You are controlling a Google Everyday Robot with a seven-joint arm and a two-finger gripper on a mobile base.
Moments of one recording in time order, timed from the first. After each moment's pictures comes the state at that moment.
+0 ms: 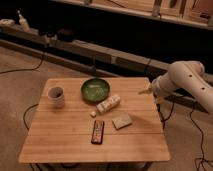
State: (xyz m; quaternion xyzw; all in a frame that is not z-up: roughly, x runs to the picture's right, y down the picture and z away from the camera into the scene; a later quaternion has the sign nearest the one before) arm 0.243 0.045 0.748 -0.09 -0.22 -0.49 0.84
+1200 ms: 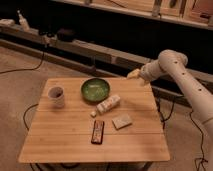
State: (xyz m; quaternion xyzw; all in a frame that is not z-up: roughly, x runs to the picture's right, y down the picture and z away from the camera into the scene) arm 0.179 -0.052 0.848 0.03 -0.27 -0.55 0.79
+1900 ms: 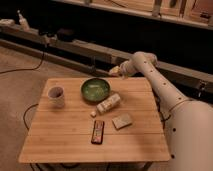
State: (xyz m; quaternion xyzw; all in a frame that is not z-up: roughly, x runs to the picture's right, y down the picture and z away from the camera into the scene) arm 0.094 -0.083 0.942 0.08 -0.23 -0.58 0.77
